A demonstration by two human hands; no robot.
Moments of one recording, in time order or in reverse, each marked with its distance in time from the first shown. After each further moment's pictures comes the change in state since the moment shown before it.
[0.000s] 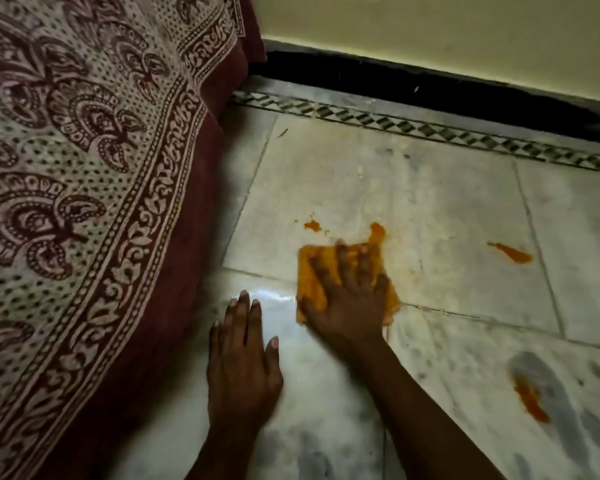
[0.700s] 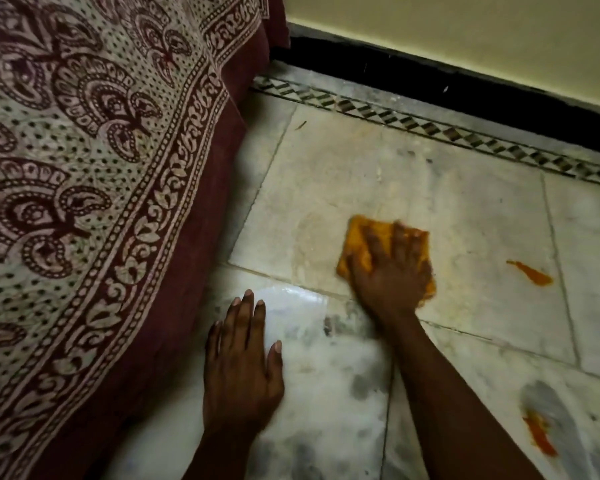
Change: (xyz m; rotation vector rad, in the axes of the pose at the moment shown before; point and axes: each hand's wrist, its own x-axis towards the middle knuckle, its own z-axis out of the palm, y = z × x) left_hand 0.002 0.000 0.001 0.033 -0.076 -0.028; right_hand 0.066 0.041 -0.011 0.067 0.039 0.290
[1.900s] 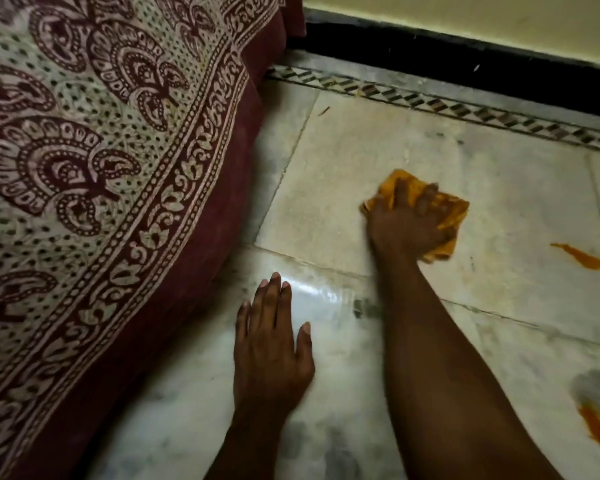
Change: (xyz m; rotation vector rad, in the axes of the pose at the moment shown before) left_hand 0.001 -0.001 0.002 -0.046 0.037 0.014; right_hand 0.050 -0.064 0.007 0.100 0.011 0.255
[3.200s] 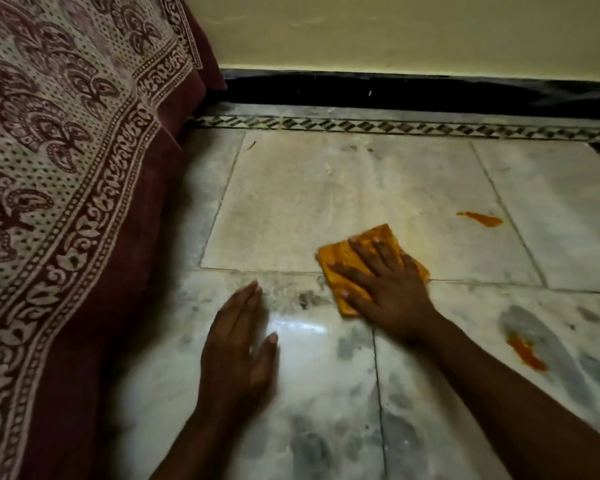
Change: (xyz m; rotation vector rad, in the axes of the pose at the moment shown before) left_hand 0.002 0.001 -0.012 -0.383 0.089 0.354; right_hand -0.077 0.177 -0.041 -0.219 -0.085 -0.699
